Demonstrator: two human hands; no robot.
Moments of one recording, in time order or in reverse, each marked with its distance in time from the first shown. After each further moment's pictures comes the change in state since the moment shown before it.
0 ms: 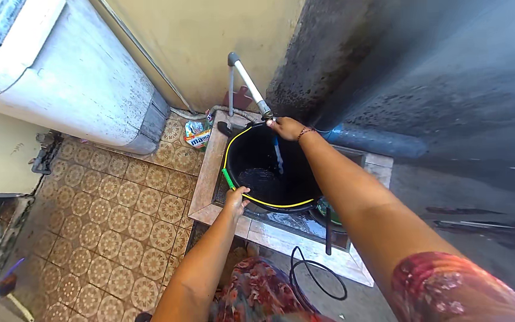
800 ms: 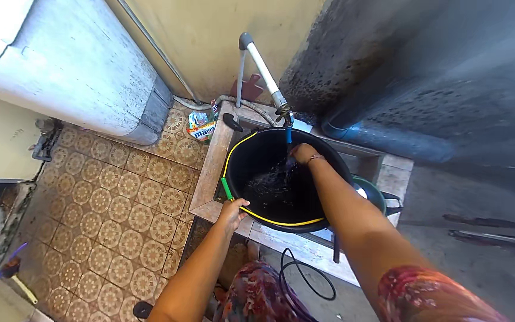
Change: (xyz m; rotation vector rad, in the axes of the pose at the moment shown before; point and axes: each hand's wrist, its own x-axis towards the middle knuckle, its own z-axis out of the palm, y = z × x) left_hand -0.007 -0.005 -0.037 -0.008 -0.012 -0.087; right_hand 0.026 0.120 0.111 -0.098 -0.060 0.337
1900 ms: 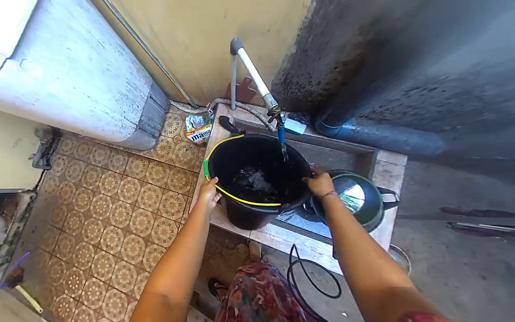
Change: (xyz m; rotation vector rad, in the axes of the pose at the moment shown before) left_hand 0.039 0.068 -0.022 0.167 0.177 0.130; right_hand -0.116 0.045 0.026 0.528 0.207 0.242
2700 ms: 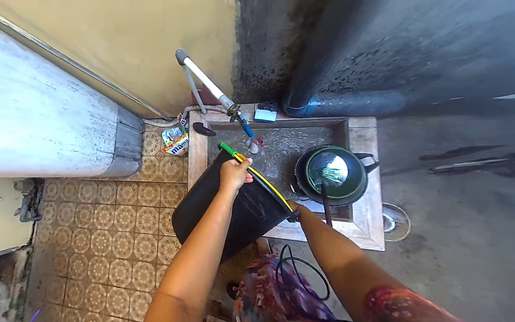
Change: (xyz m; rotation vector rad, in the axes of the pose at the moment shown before) left_hand -0.077 0.033 0.141 0.526 -0.299 0.238; right_hand -0.038 0.109 0.089 0.000 -0.628 0.189
